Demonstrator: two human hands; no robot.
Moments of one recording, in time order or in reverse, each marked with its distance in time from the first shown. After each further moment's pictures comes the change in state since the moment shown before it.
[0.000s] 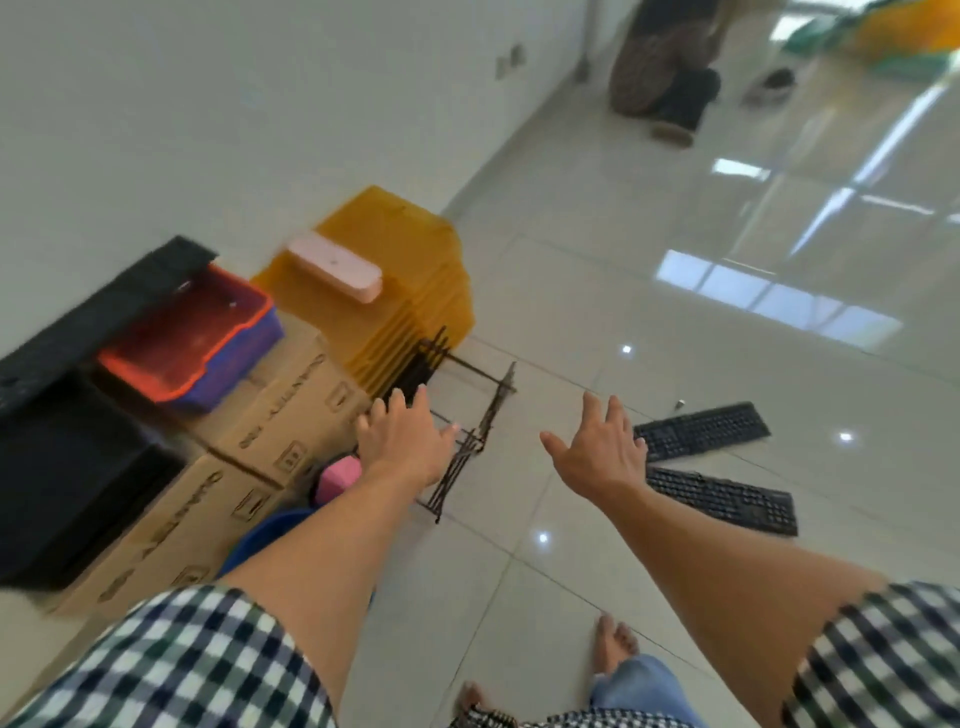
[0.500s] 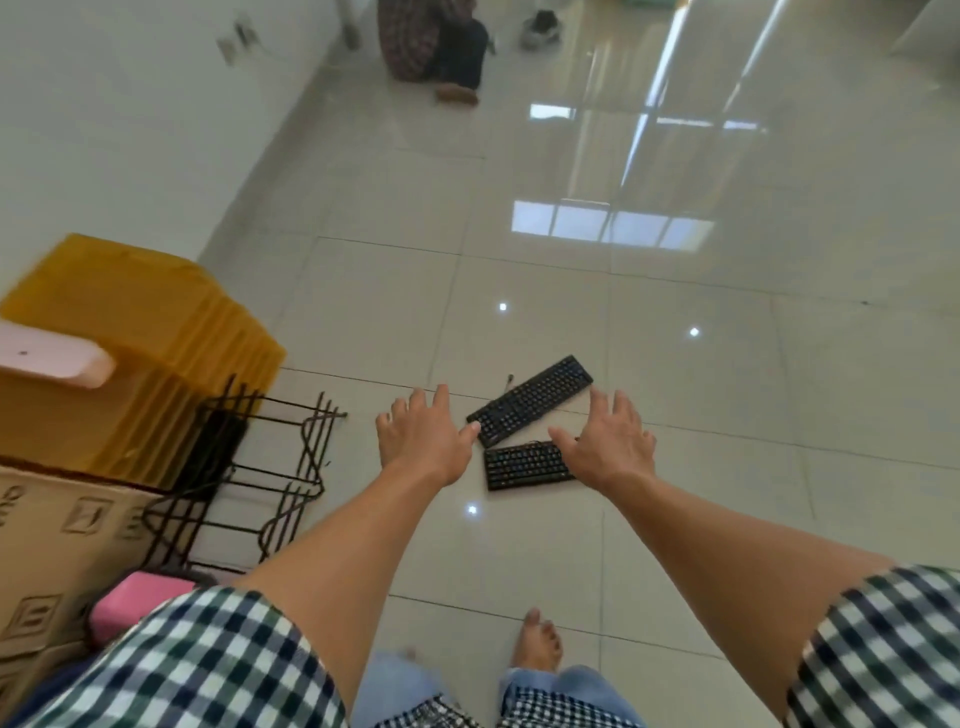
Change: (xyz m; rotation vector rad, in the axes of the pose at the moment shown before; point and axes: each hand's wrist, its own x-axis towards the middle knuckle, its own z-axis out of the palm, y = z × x) left_hand 0.028 0.391 0.074 0.137 -0.074 0.373; right_hand 0.092 0.327 -0.143 0.047 0.062 0.365
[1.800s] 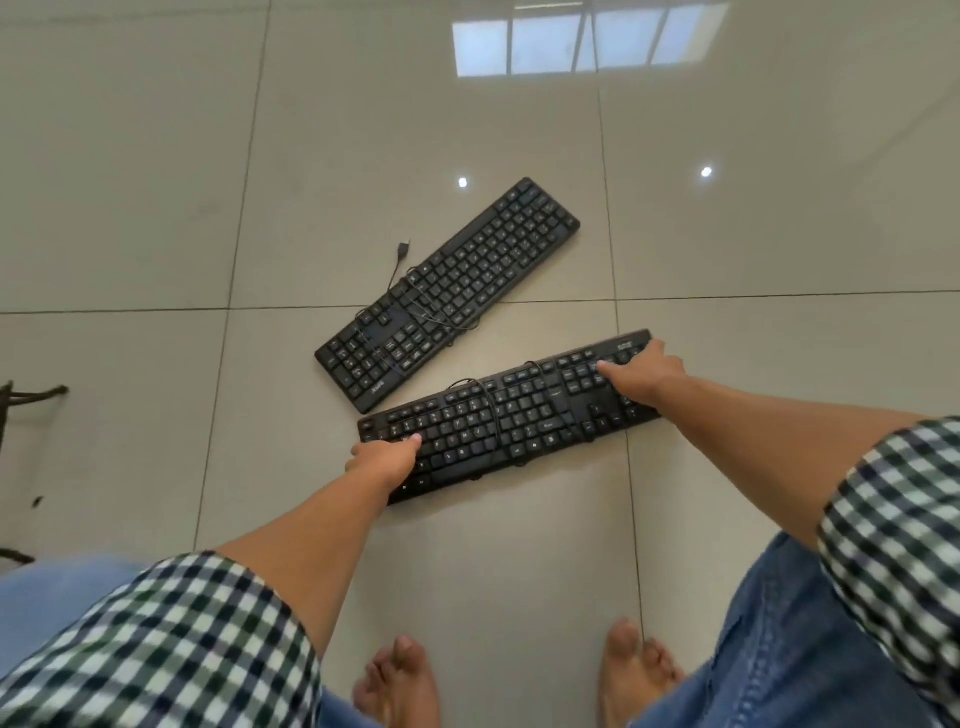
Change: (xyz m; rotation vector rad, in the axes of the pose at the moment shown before) left_hand 0.393 0.087 0.587 -0.621 -0.440 -0.711; right_hand 0.511 0.325 0.445 0.234 -0.274 0.477
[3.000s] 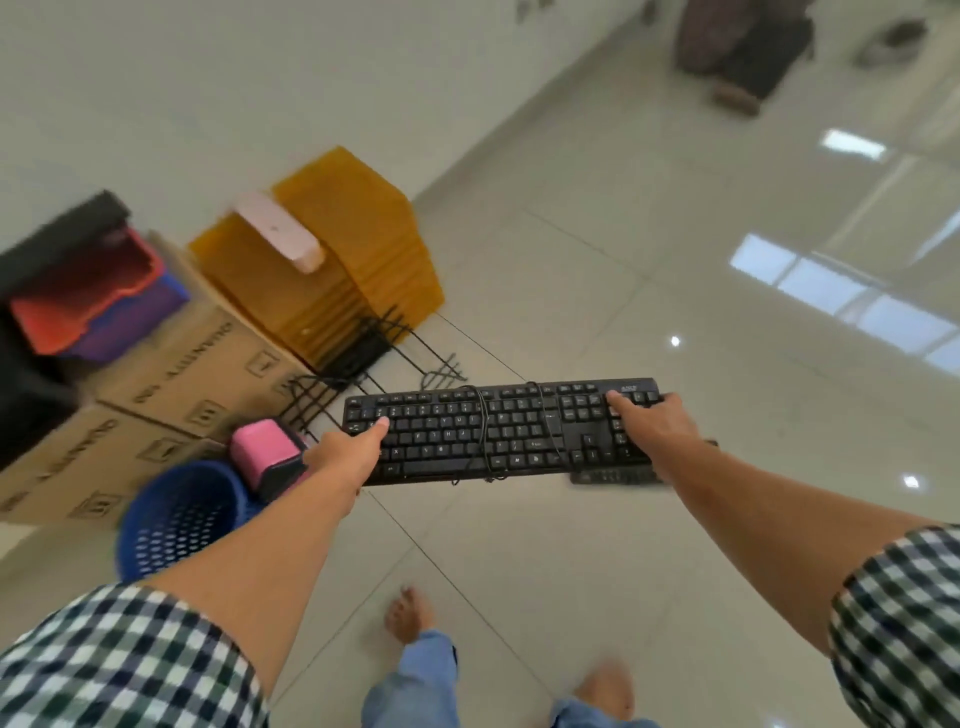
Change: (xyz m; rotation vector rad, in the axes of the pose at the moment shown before) left_hand -0.522 -0.212 -0.493 -0.725 0.525 -0.175; right_hand -0.626 -0.267 -0.233 0.069 -0.137 -0.513
